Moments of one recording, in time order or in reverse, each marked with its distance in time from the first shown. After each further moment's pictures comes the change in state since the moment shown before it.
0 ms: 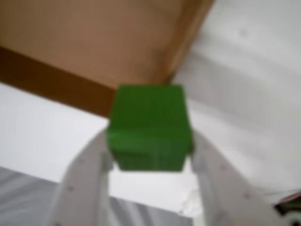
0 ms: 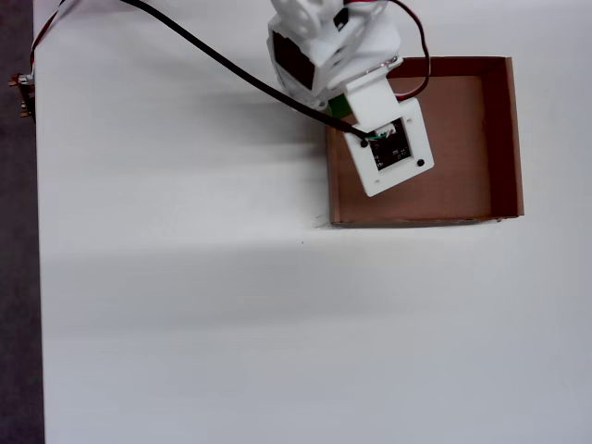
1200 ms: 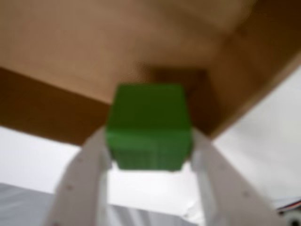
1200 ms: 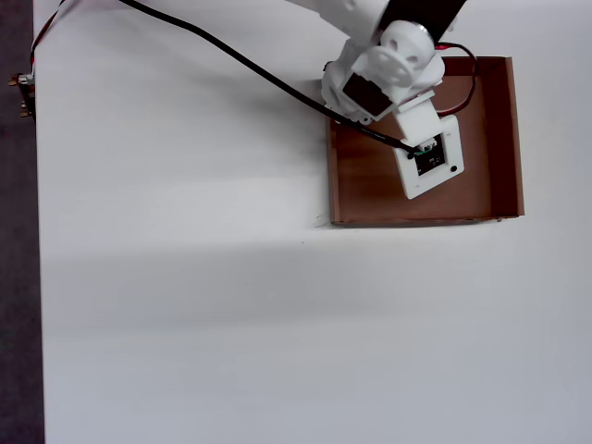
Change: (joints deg) arm -4.2 -21.6 -19.5 6.7 1.8
